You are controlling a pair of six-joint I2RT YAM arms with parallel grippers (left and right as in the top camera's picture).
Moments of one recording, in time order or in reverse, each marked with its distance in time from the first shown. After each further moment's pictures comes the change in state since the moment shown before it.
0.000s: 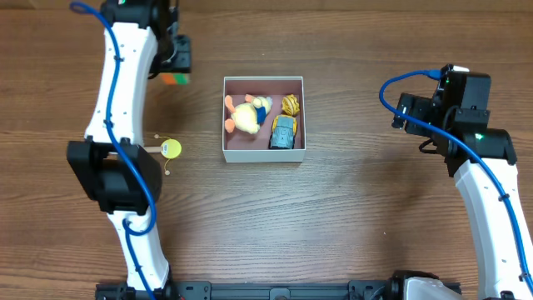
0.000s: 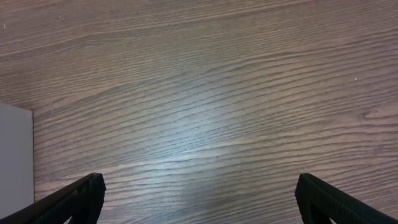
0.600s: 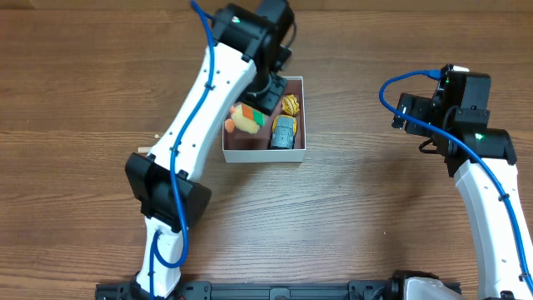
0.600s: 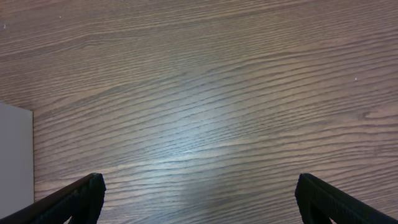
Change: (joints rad) left arm -0.427 0.000 0.116 -0.297 0.045 0.063; right arm 0.000 0.000 0.000 -0.001 0.000 0.000
